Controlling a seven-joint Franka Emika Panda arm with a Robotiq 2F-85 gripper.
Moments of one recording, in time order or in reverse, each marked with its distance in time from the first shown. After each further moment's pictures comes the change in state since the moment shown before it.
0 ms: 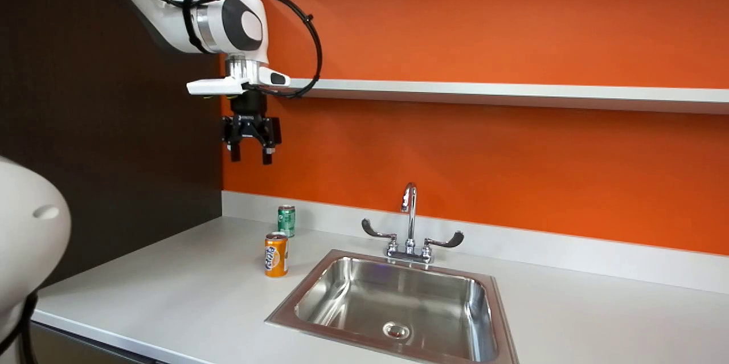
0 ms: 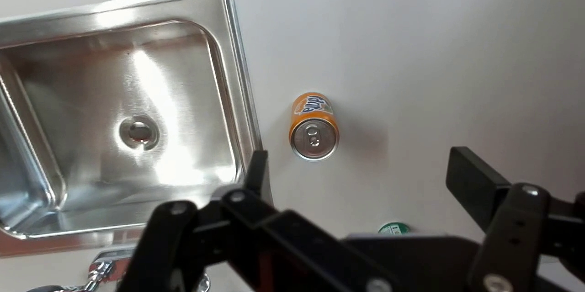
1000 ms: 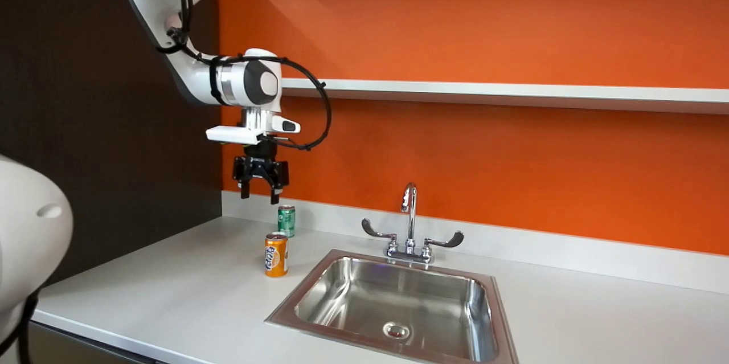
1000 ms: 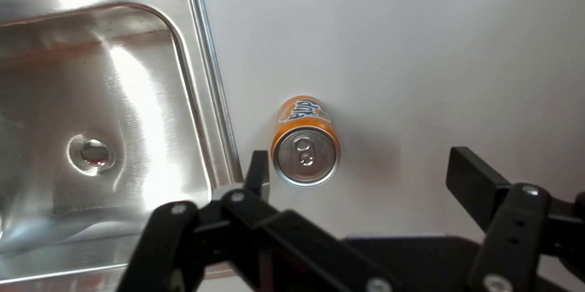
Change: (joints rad) arm 0.015 0.239 -0.027 0.021 0.005 0.170 -0.001
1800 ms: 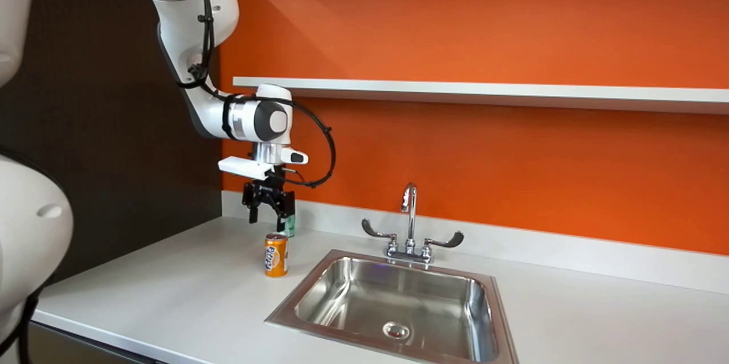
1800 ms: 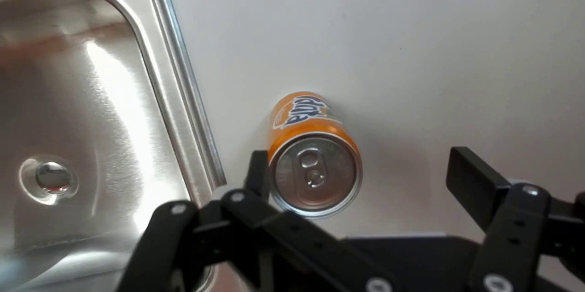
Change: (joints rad) arm 0.000 0.162 -0.029 0.002 0.040 0.170 -0.005
